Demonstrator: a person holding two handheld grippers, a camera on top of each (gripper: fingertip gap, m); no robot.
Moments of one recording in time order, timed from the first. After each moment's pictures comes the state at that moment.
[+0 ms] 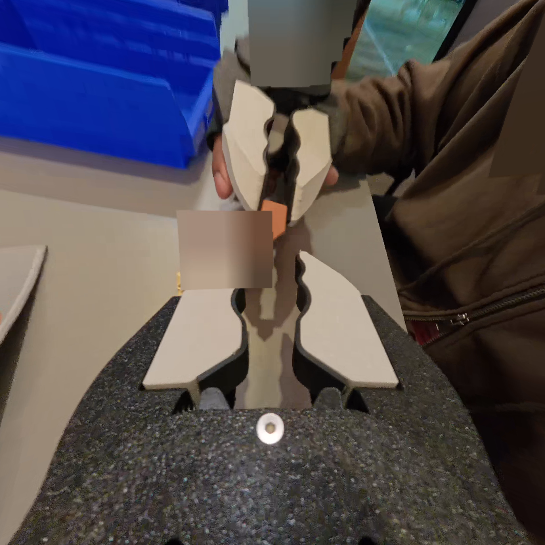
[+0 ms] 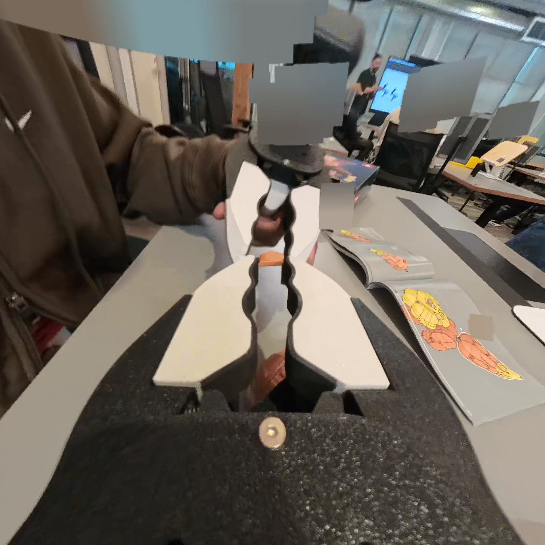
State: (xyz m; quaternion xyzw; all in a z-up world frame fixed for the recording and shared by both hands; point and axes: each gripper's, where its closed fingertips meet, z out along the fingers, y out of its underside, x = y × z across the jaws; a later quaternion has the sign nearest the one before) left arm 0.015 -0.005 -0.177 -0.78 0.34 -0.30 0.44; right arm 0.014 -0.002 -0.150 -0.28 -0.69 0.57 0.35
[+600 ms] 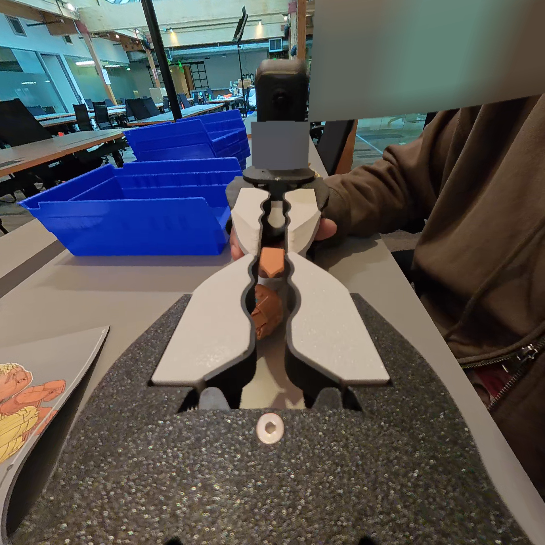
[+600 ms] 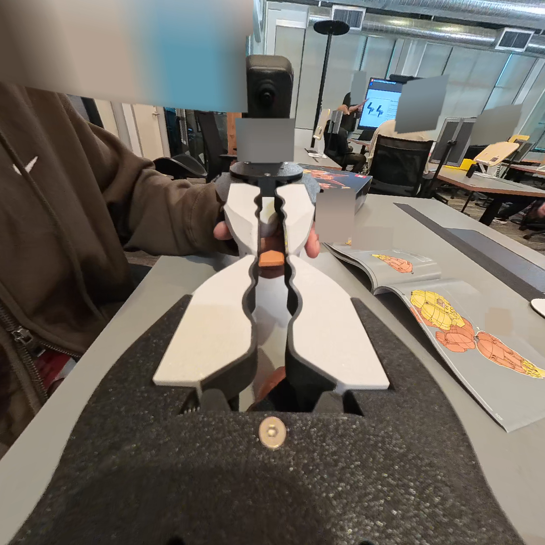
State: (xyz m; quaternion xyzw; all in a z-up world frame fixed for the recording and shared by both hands) left arm 0.016 0.004 -0.144 -0.66 0.34 -0.27 0.61; right arm 0.009 -0.002 -0.146 -0.30 -0.65 0.61 0.35
